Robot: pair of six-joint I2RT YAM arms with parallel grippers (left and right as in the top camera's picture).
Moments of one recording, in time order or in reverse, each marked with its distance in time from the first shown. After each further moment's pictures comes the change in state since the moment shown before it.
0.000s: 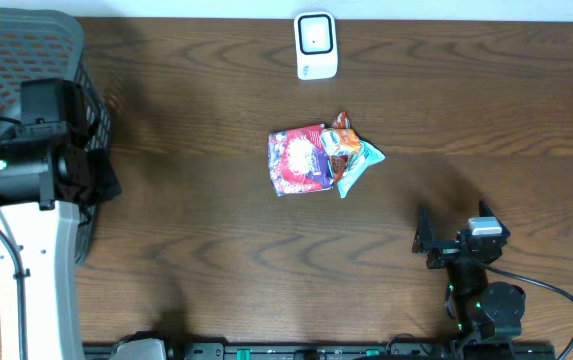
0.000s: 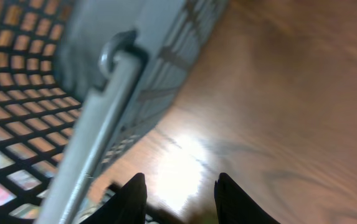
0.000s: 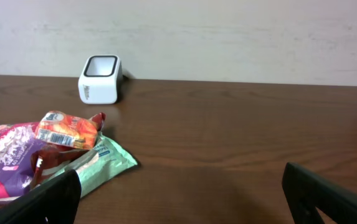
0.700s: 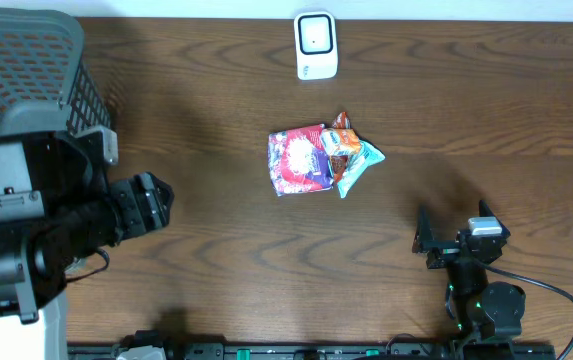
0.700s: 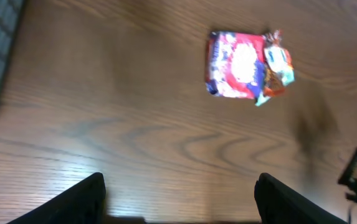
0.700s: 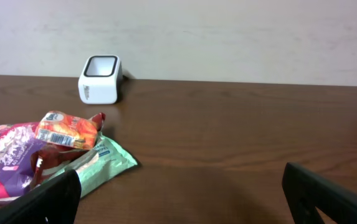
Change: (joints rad) left arm 0.000 -0.232 0.016 -0.055 0.634 0.077; right arm 0.000 0.000 0.000 0.000 0.000 0.000
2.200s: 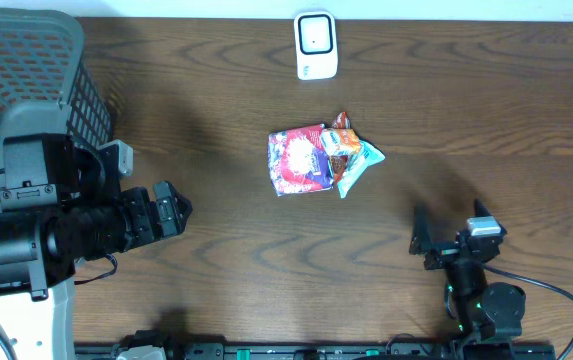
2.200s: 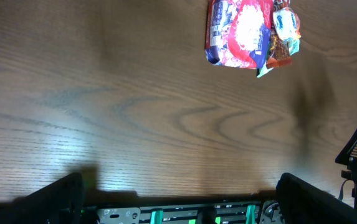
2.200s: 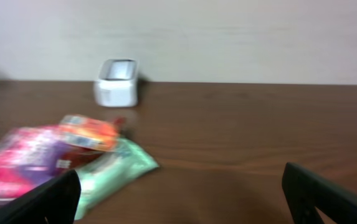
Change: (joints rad) left arm 0.000 0.013 -0.082 -0.041 0.043 0.008; right arm 0.000 0.000 0.000 0.011 -0.068 0.048
